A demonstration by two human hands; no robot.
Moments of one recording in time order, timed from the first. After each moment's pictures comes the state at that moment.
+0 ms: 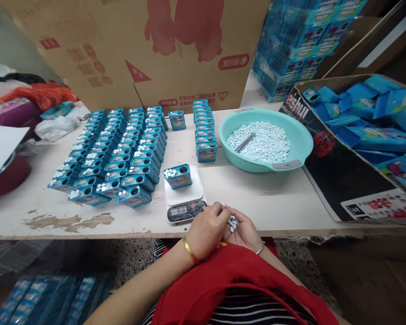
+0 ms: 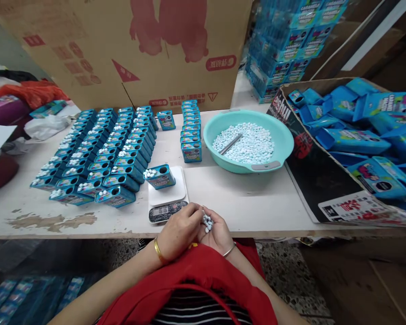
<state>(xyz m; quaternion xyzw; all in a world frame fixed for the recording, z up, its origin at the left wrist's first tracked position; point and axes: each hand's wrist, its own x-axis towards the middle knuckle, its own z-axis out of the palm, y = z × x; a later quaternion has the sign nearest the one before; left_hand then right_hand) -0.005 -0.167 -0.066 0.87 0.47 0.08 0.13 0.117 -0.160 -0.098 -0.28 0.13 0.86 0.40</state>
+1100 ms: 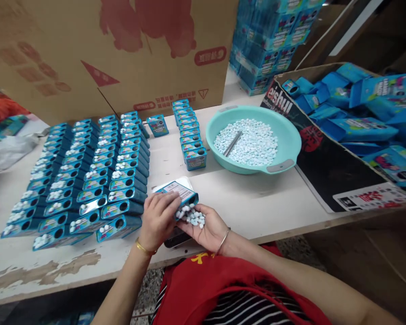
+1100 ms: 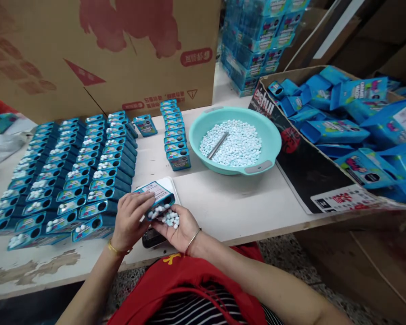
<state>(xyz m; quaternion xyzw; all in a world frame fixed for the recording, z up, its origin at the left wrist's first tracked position) -0.122 -0.089 -0.066 0.87 0.40 0.29 -0.03 0.039 -0.099 -0.068 -0.29 0.16 0.85 0.41</state>
